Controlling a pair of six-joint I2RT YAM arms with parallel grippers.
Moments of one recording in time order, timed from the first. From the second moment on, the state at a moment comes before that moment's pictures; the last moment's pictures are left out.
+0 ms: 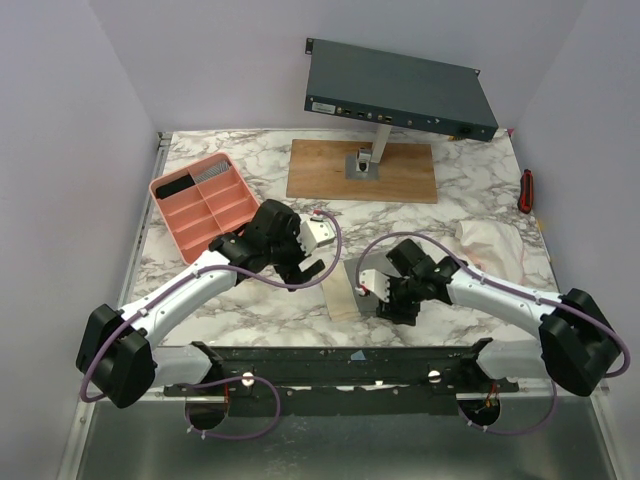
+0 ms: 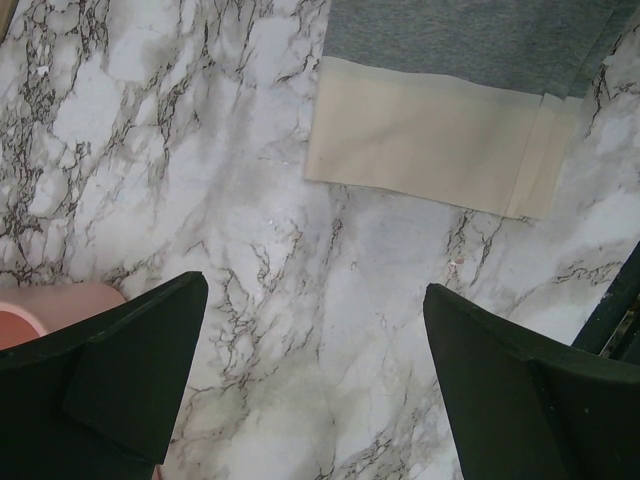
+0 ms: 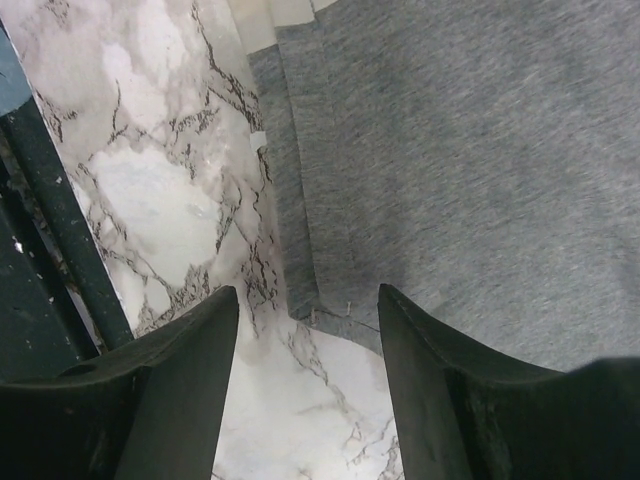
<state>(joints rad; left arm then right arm) -0.64 1.24 0.91 -0.51 0.26 0.42 0.71 1.28 0.66 -0.60 -0.27 -0.70</state>
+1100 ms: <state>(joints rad) -0.67 1.19 0.84 -0.49 0.27 0.45 0.71 1.37 0.68 -0.55 -0.24 -0.61</state>
